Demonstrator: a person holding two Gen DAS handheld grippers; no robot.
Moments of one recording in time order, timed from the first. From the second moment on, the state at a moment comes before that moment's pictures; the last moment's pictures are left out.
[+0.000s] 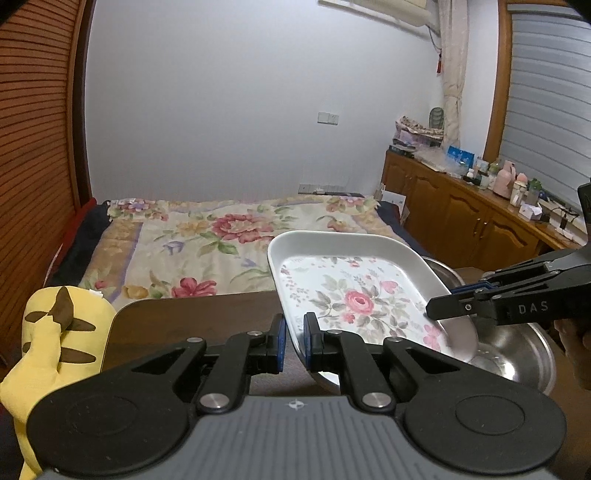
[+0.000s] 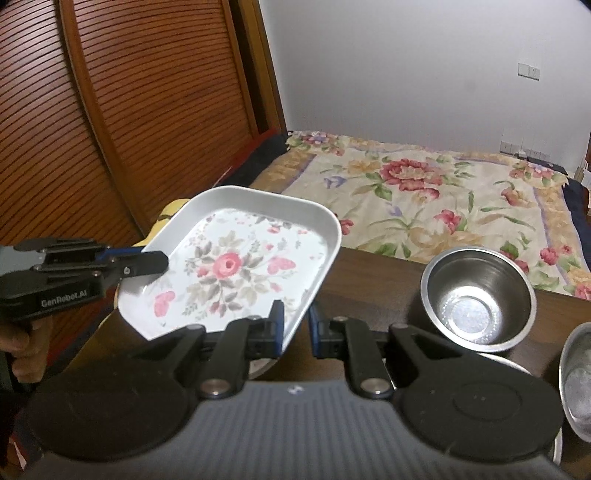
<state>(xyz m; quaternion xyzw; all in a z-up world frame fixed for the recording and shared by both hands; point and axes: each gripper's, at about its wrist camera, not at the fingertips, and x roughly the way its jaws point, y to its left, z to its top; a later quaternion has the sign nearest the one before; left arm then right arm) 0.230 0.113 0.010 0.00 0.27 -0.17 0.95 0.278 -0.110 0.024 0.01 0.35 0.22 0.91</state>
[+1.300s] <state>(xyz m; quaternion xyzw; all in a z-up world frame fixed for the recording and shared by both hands) 0.134 0.114 0.023 0.00 0.26 -0.19 0.95 0.193 -0.129 0.037 0.03 0.32 0.23 0.92</state>
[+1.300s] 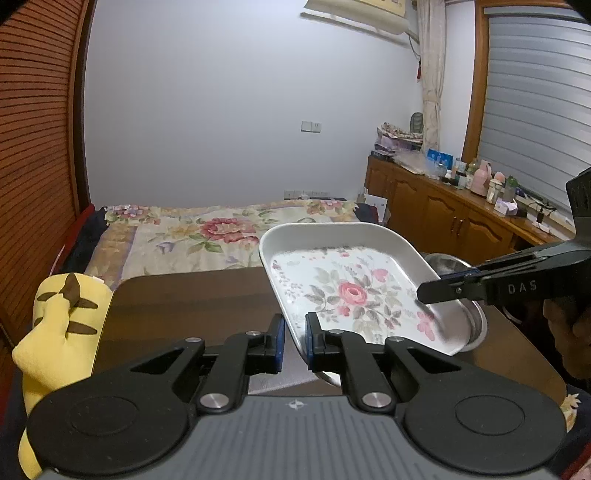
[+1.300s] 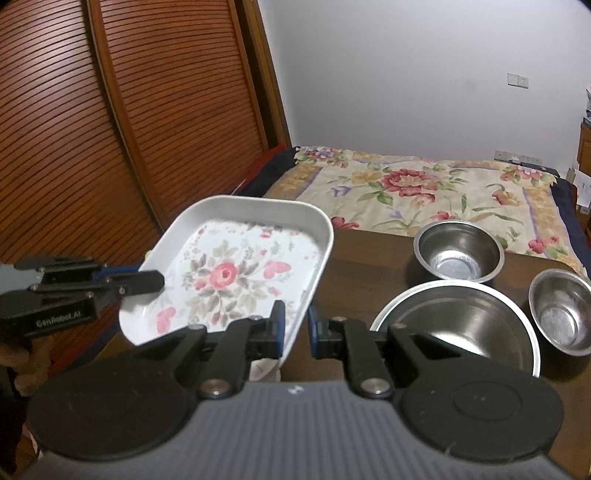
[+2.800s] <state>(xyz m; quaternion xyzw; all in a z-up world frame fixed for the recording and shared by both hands) 0.097 0.134 -0.047 0.02 0.32 -0.15 0.93 0.152 -0.095 -0.033 0.03 0.36 0.24 0.90</state>
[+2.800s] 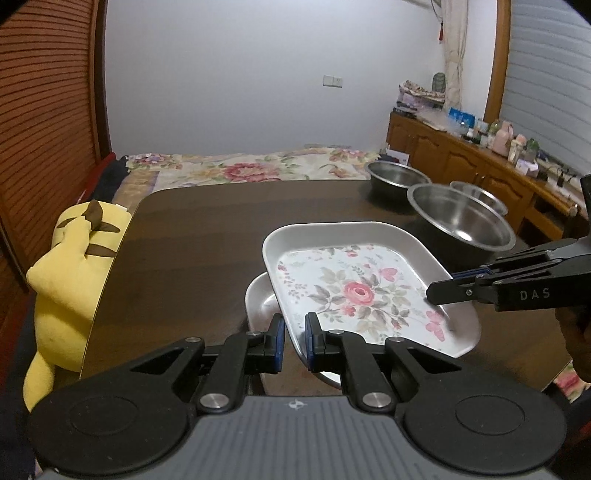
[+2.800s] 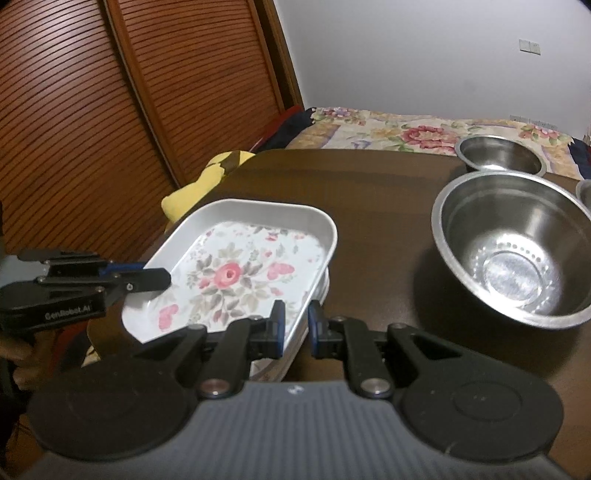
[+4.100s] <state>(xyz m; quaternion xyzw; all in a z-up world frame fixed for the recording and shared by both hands) 0.095 0.122 -0.047 0.06 0.30 -0.12 0.94 0.138 -0.111 -0.027 0.03 0.31 0.25 0.92</state>
